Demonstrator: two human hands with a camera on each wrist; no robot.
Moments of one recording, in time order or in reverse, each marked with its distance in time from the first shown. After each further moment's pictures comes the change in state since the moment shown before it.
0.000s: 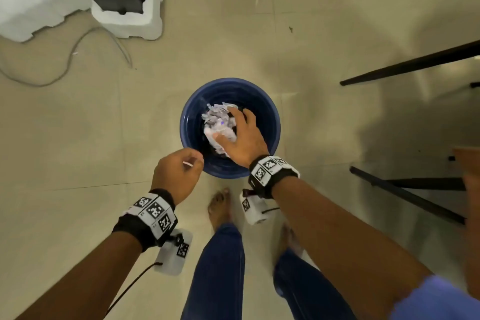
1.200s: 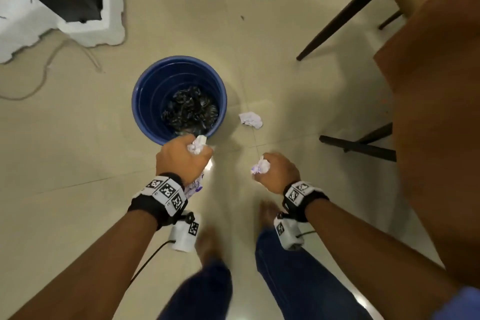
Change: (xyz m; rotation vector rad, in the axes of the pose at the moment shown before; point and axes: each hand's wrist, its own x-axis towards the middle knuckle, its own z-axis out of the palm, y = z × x) left_hand -0.098 0.070 0.108 0.259 0.095 0.068; right_hand -0.166 0.212 -0.033 -0.103 0.019 0.191
